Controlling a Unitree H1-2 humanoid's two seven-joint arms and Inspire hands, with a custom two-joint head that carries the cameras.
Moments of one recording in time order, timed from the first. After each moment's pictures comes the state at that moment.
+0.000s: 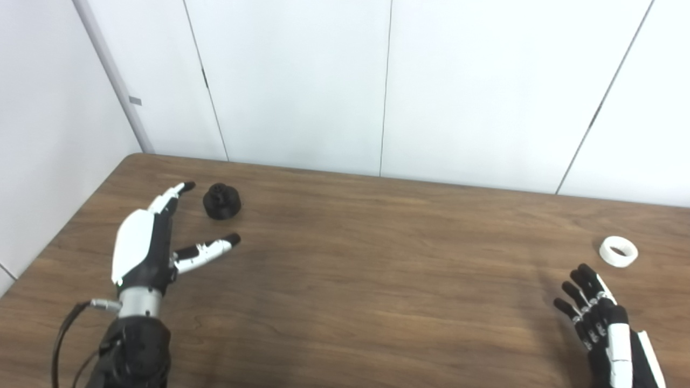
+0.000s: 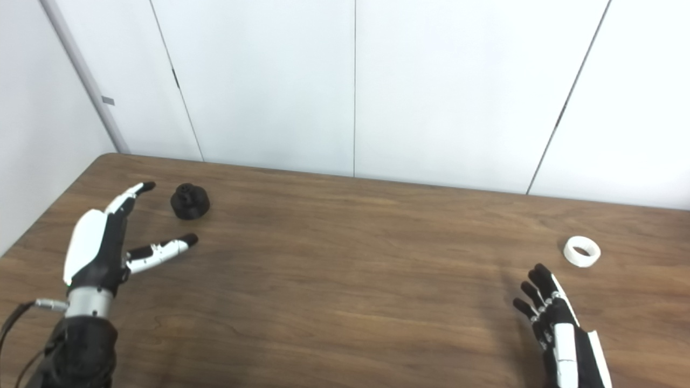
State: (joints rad) left arm -0.03 0.33 0.18 -0.31 0.59 0.39 0.06; right arm 0.11 -0.12 -0.09 -0.12 0.13 -0.09 0.11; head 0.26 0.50
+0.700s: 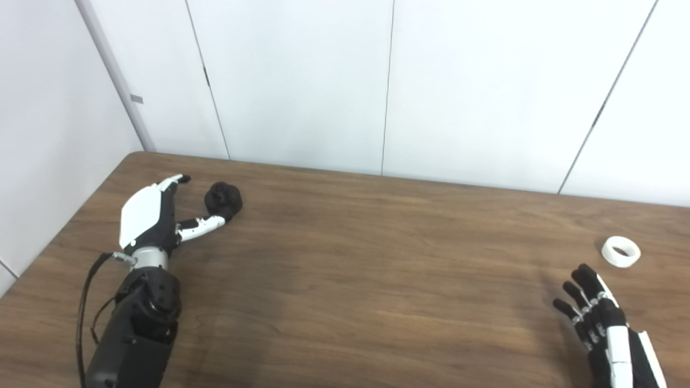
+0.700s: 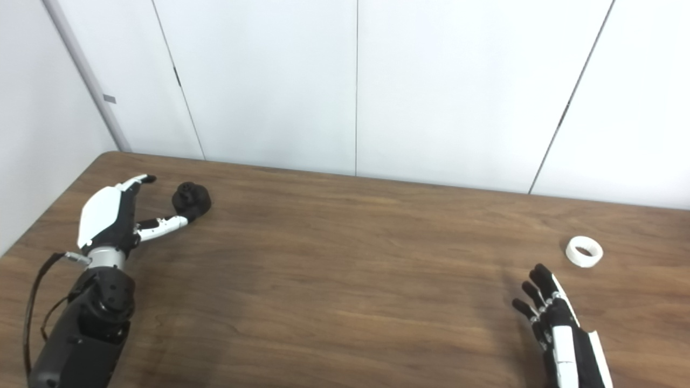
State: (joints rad) left arm -0.24 0.41 0.12 0.08 0.62 0.38 0.13; right arm 0.11 -0.12 -0.08 -0.12 0.15 -0.09 0.12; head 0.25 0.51
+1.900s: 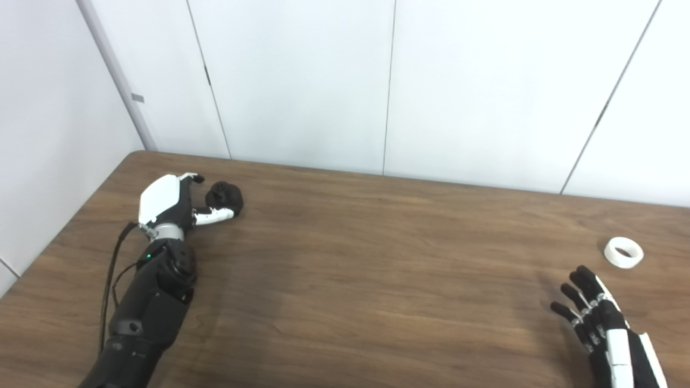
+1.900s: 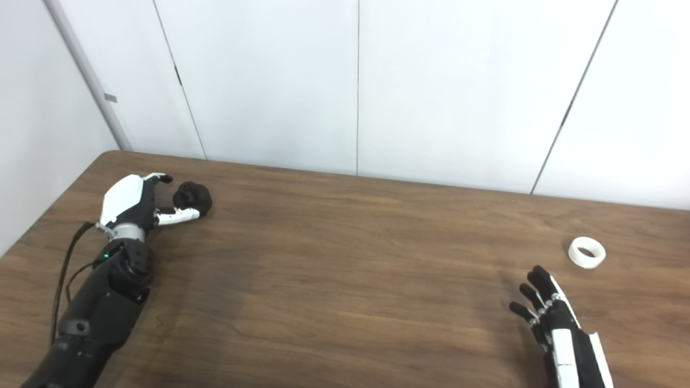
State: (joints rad) left arm -0.42 0.46 0.01 0.37 0.60 0.41 0.14; right arm 0.12 -0.12 -0.08 -0.13 0.13 -0.09 0.12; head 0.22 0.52
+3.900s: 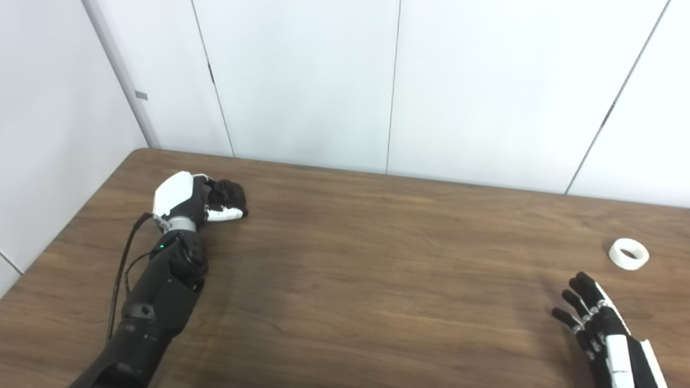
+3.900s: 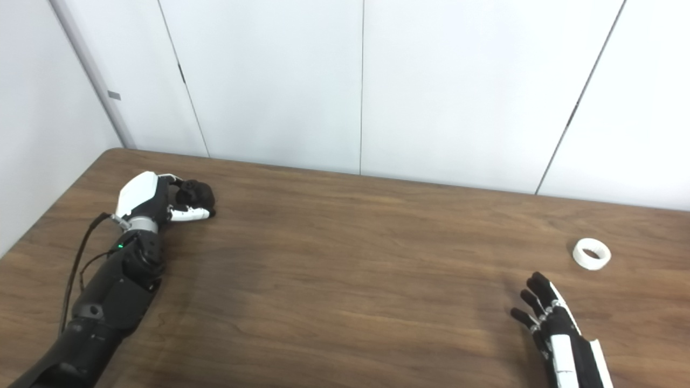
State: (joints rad) left arm -0.48 0.46 -0.05 0.45 0.57 0.42 0.15; right arm 0.14 -0.11 -0.08 -0.16 0.12 -0.07 0.12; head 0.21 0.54
